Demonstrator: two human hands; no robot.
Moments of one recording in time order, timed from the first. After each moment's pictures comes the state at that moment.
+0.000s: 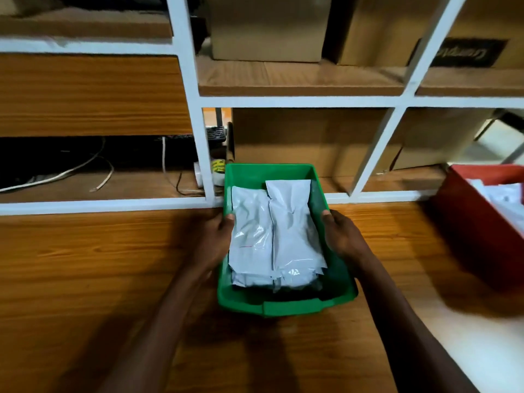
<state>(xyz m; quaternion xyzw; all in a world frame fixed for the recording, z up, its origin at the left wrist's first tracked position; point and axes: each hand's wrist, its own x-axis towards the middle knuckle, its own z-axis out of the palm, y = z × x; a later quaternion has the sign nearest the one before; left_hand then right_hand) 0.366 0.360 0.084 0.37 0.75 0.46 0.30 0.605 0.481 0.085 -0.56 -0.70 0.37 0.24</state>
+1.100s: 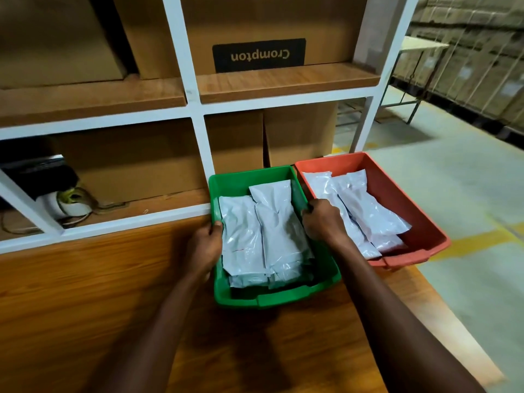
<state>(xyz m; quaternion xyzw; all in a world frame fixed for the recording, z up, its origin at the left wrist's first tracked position) 0.703 0.533 0.079 0.34 0.76 0.44 0.34 0.928 0.632 0.110 -0.66 -0.66 0.29 0.19</state>
